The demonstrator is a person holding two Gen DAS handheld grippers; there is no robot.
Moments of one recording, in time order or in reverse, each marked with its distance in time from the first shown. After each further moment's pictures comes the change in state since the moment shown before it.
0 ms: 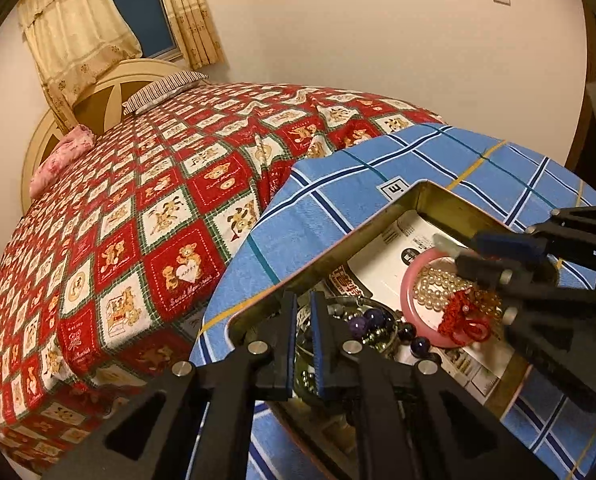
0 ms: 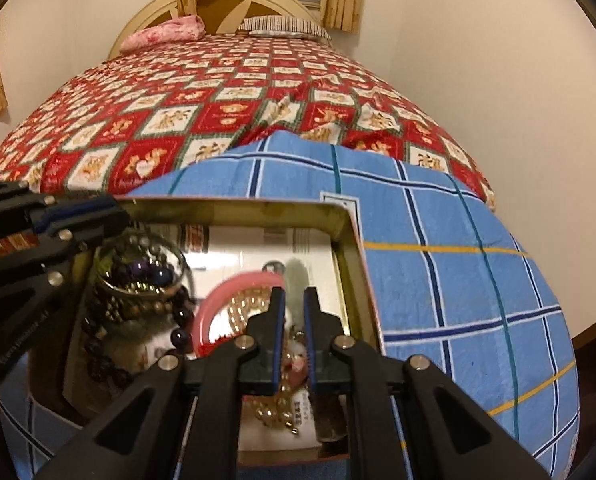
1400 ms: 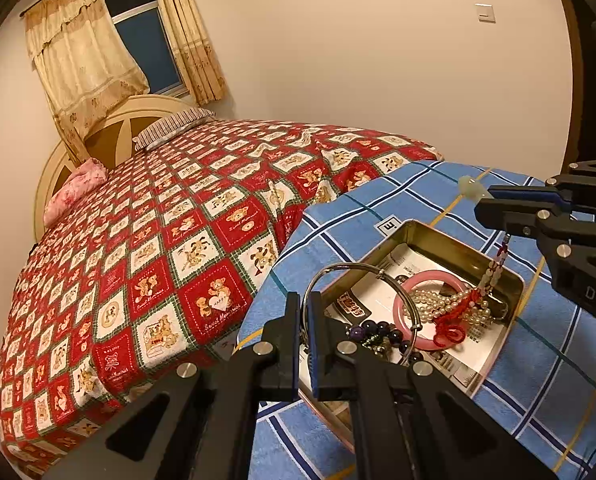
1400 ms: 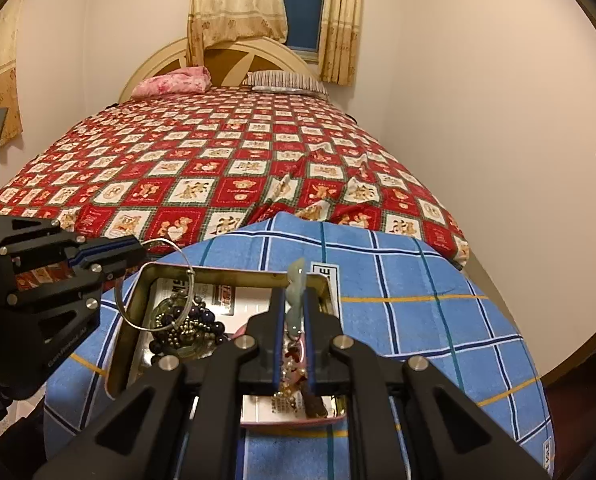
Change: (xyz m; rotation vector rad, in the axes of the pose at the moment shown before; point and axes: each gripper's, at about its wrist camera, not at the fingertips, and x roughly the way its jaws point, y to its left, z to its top) left arm -0.052 0.005 0.008 0.041 -0.118 0.033; right arm -0.085 0.004 0.015 -0.002 -0.191 -0.006
